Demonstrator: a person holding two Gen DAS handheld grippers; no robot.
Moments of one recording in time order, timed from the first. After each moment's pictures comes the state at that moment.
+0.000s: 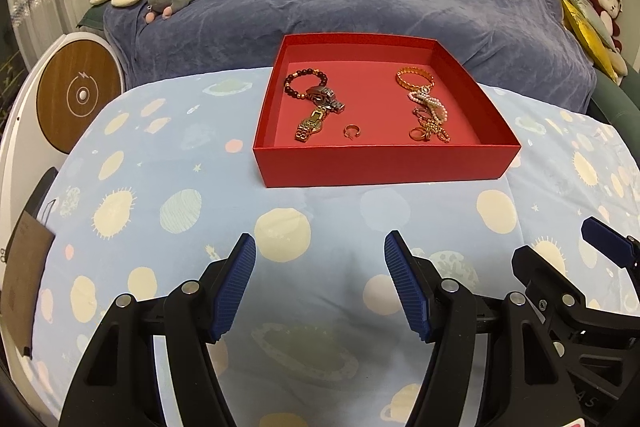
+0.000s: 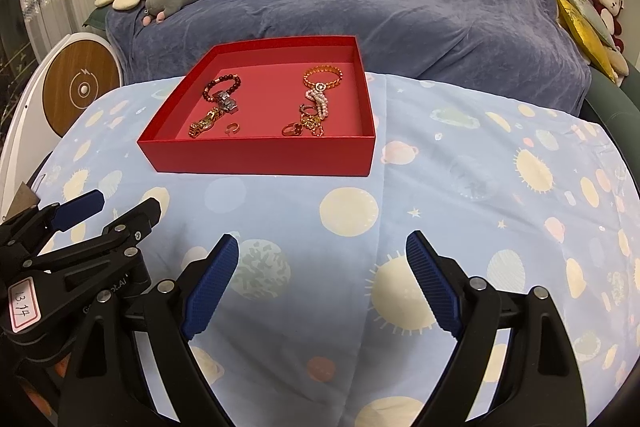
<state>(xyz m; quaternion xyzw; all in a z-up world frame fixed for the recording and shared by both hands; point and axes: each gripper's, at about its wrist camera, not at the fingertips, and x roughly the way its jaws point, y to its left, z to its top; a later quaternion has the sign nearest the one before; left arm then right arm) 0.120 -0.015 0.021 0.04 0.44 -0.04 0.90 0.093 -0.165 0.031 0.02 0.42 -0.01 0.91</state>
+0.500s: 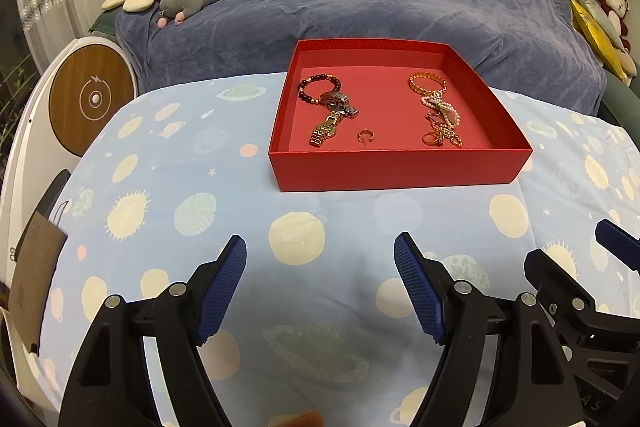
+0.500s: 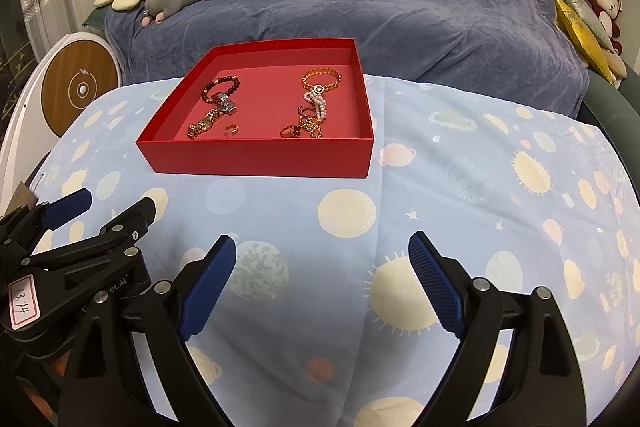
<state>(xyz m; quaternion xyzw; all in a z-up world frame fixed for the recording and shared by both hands) 0.118 -0.014 0.023 0.05 0.43 -0.02 0.90 0.092 -0.165 0.032 0.02 0.41 -0.02 0.91</state>
